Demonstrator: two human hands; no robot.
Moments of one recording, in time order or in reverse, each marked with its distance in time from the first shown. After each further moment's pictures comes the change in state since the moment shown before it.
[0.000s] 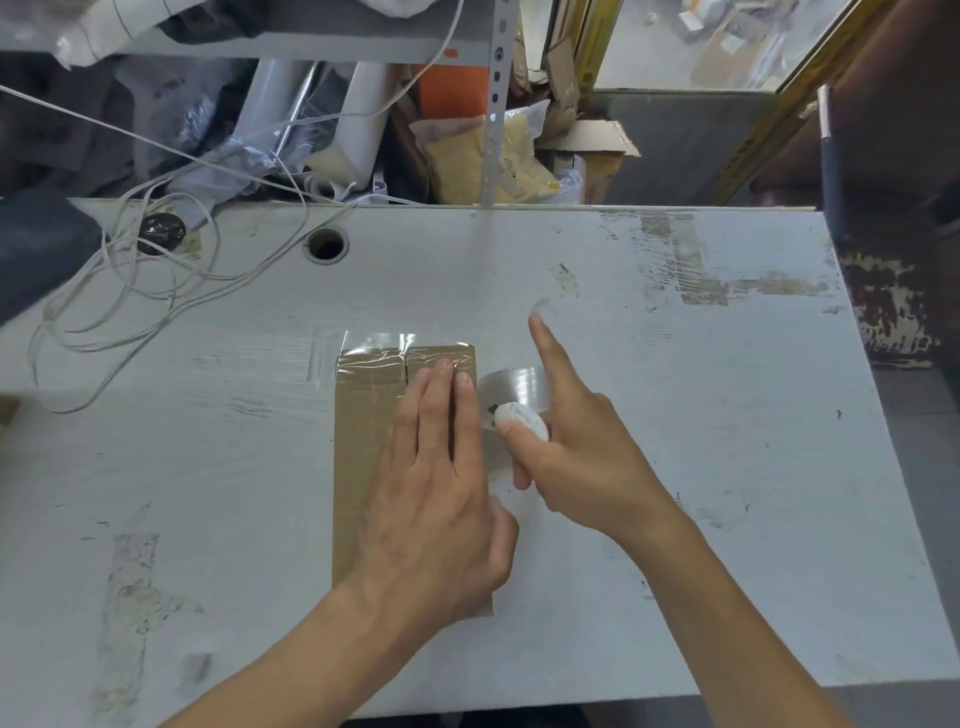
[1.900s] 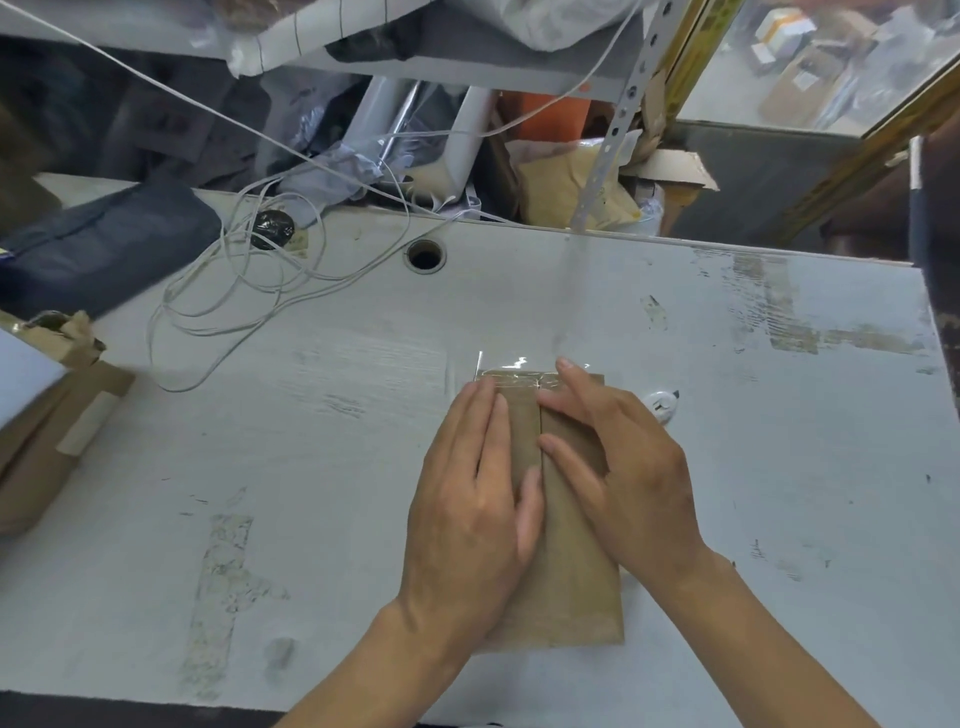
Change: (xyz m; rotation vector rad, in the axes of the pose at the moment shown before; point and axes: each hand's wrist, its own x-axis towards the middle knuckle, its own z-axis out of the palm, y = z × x) left_hand -0.013 -0.059 0.004 -0.300 0.402 -0.111; right_hand 0.025 -0.007 0.062 -0.353 0.419 -0.643
